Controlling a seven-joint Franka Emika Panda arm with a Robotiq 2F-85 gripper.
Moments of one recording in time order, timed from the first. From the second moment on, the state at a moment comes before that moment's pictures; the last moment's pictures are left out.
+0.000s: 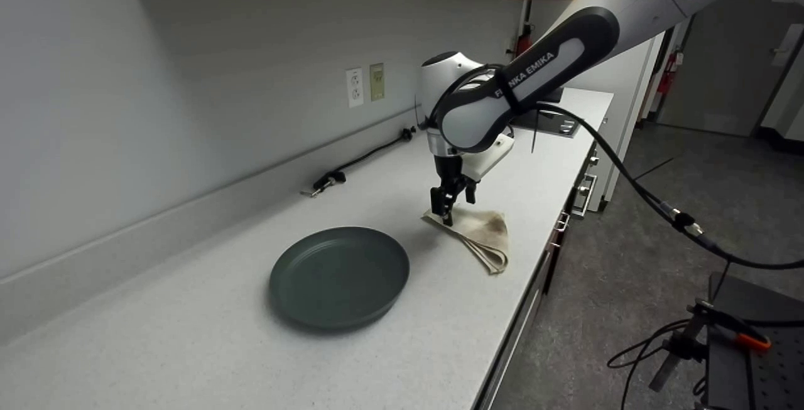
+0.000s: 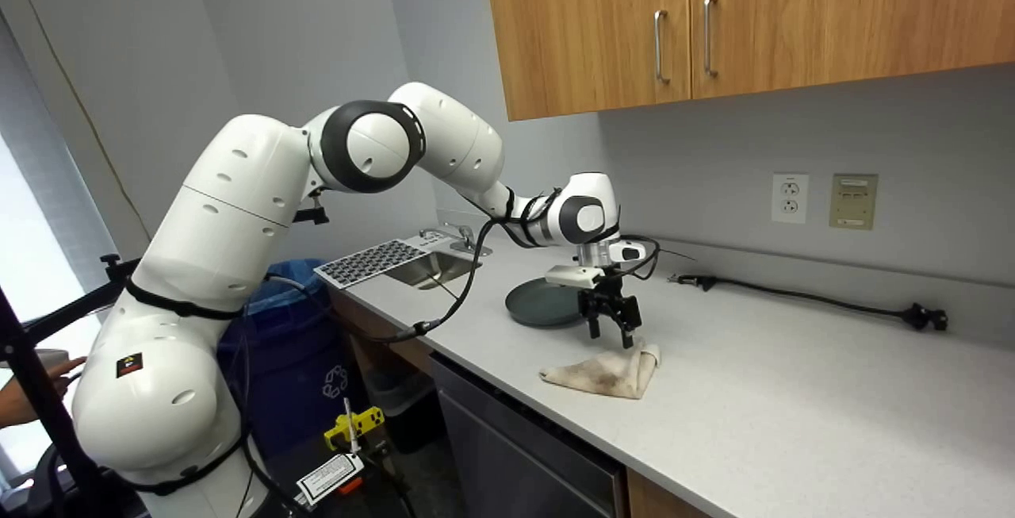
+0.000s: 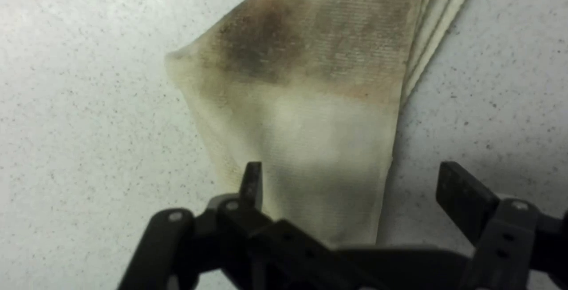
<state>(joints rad) 0.07 0.73 -0.07 -1.57 -0.17 2.18 0.17</state>
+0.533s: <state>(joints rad) 0.11 0.82 -0.11 -1.48 -0.21 2.18 0.21</state>
